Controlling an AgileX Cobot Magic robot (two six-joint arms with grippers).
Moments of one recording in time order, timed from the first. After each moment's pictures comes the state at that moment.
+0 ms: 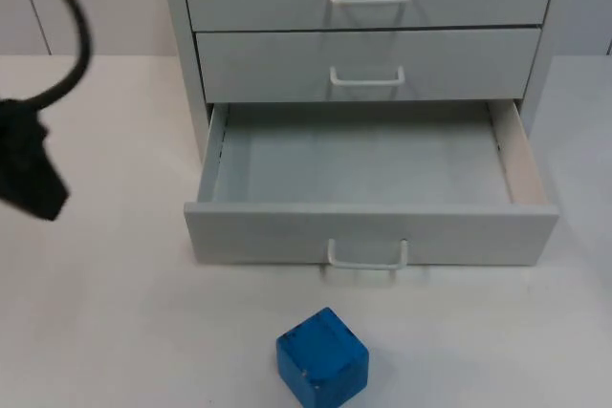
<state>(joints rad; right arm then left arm) 0.07 0.85 -0.63 -0.05 0.82 0.04 -0.13 1.26 -0.75 -0.28 0.79 0.32</state>
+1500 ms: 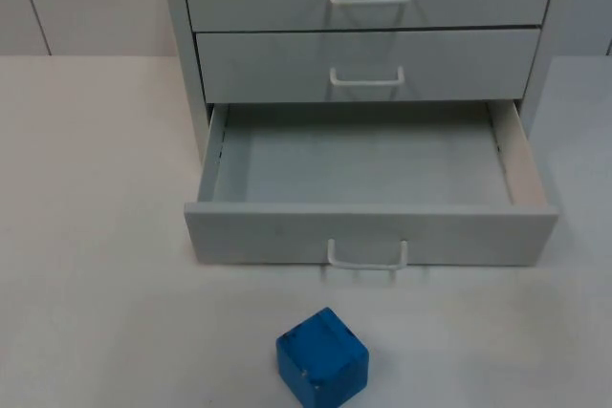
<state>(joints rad) 0.75 0.92 -0.63 -0.06 0.81 0.29 0.05 0.44 -0.49 -0.27 0.88 0.20</state>
